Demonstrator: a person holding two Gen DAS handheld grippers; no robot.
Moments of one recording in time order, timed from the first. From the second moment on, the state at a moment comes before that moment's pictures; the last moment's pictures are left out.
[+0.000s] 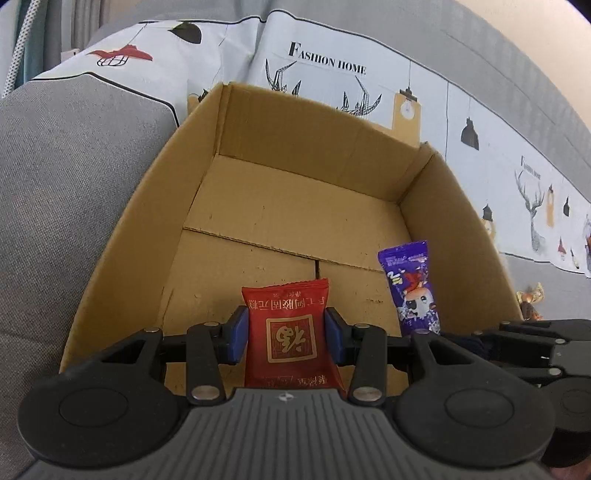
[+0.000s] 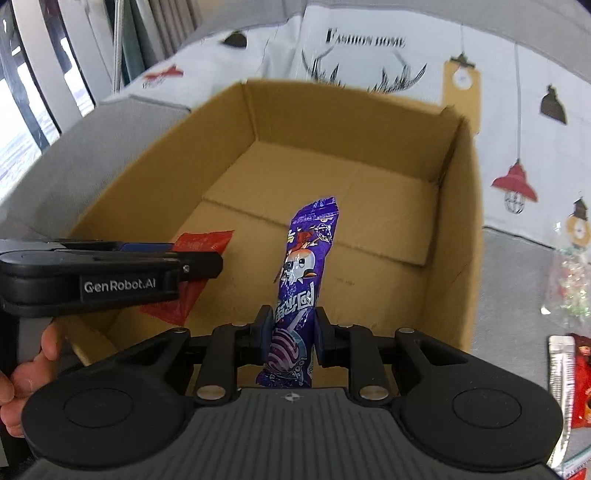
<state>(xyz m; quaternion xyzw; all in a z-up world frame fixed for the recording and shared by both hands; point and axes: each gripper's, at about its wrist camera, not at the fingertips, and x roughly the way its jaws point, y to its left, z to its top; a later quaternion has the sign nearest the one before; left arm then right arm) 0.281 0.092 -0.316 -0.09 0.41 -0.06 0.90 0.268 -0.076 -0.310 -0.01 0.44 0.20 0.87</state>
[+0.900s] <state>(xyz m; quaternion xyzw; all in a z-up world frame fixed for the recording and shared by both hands) 0.187 0.001 -0.215 -0.04 0.37 -0.08 0.92 0.151 -0.212 -0.233 0.06 0.31 0.22 0.92</state>
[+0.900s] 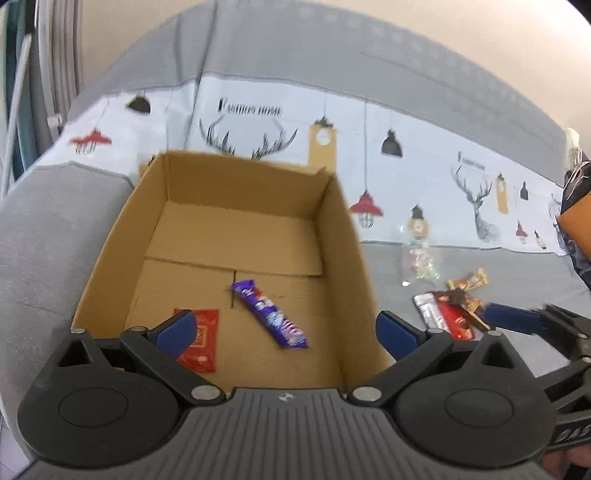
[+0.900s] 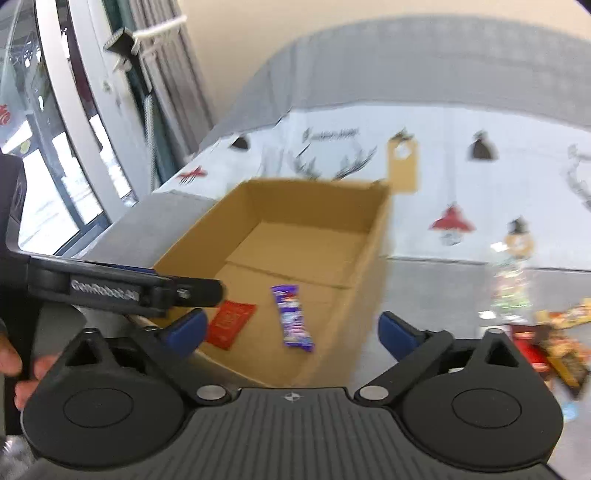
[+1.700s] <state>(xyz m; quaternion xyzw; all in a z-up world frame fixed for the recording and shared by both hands) 0.222 -0.223 -0.329 -0.01 0.39 -0.18 0.90 0.107 -0.439 -0.355 0.21 0.37 -0.01 0.90</state>
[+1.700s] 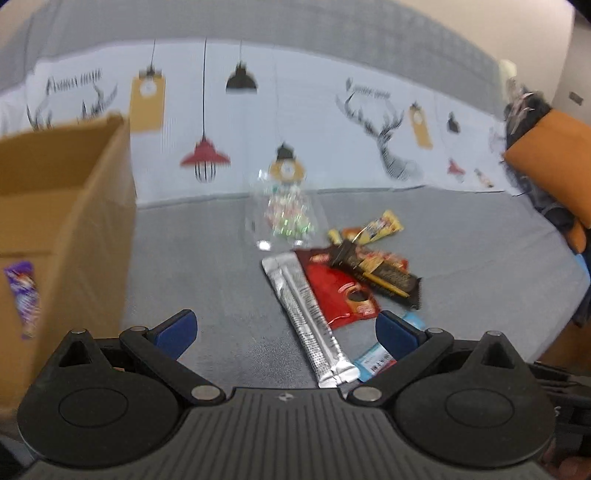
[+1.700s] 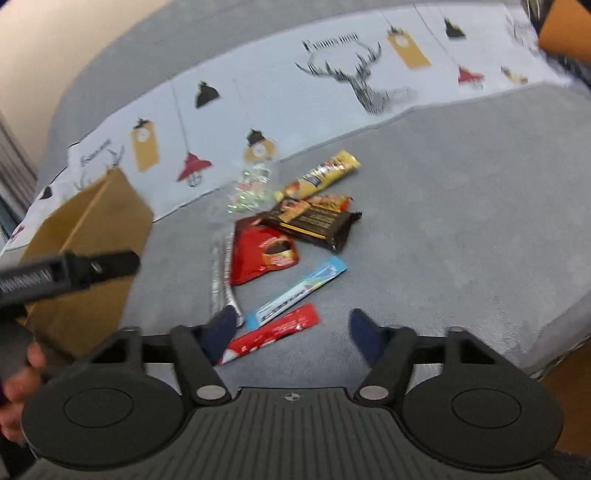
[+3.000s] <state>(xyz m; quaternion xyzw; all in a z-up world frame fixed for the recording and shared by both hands) 0.289 -0.212 -0.393 0.02 0.46 -0.20 0.86 0.202 -0.398 -0.388 0.10 0.41 -0.02 0.91</state>
